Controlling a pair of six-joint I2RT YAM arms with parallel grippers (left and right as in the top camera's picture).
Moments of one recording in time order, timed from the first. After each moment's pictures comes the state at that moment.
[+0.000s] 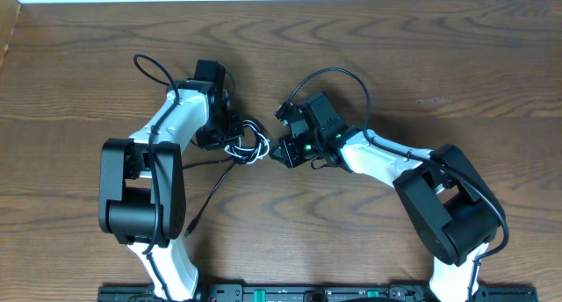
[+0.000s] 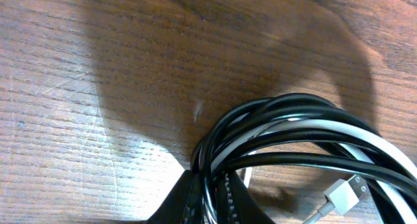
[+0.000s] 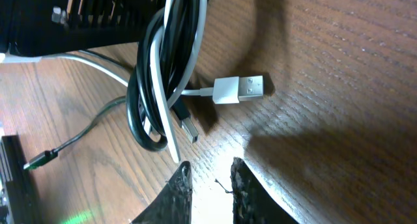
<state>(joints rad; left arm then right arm) -0.12 1.95 1.27 -0.82 0.16 -0.35 0.63 1.99 1.11 -0.06 -0.55 0.33</state>
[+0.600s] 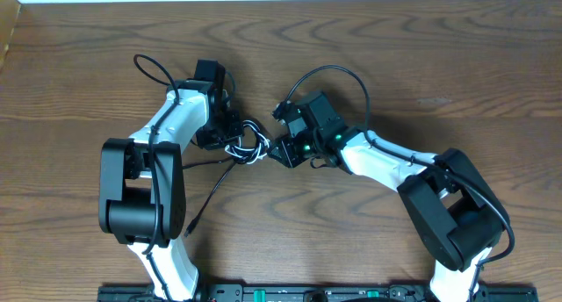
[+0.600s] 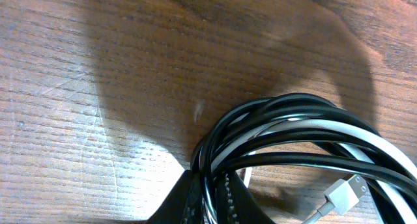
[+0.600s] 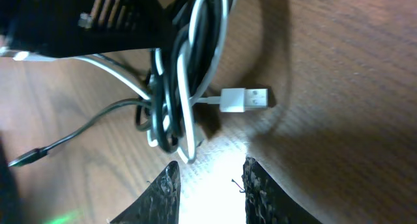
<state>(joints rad) -0.12 1.96 1.27 -0.82 0.16 -0.35 0.65 1.96 1.11 -0.07 -0.48 0.27</state>
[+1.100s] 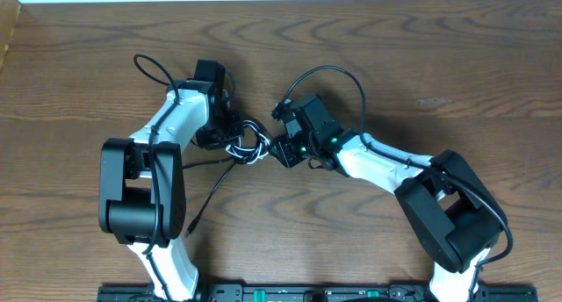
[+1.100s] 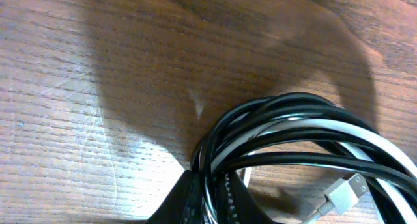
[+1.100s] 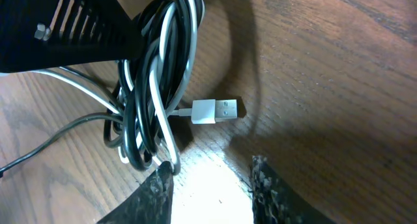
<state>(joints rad) -0.12 1.95 1.27 -0.82 0.16 -0.35 0.67 1.96 1.11 -0.06 -0.36 0.27</state>
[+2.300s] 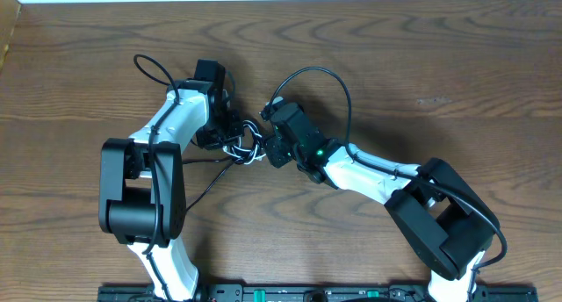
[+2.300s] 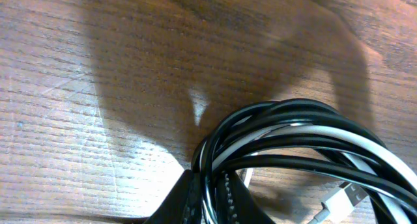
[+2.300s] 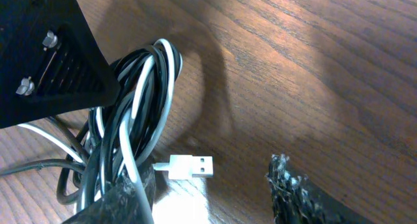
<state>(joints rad) -0.12 1.95 1.27 -0.82 0.16 -0.35 0.77 1.96 1.11 0.04 -0.04 0.26</state>
